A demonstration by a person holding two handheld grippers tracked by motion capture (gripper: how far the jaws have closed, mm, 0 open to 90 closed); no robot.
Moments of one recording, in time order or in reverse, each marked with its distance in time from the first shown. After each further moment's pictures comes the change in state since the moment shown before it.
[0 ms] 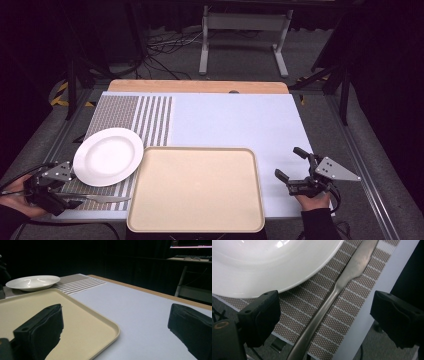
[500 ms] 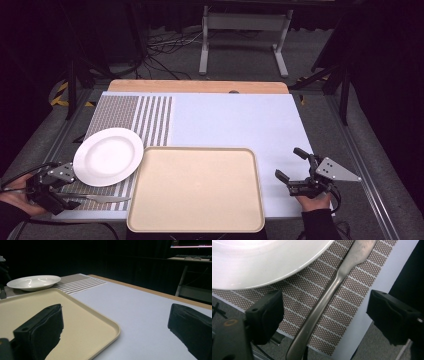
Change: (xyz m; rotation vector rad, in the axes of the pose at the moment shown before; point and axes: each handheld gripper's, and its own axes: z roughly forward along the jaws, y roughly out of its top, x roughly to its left) left arm 0.008 -0.001 0.006 0.072 -0.045 0.016; right arm 0.000 -0.001 -0.001 -0.001 0.002 0.006
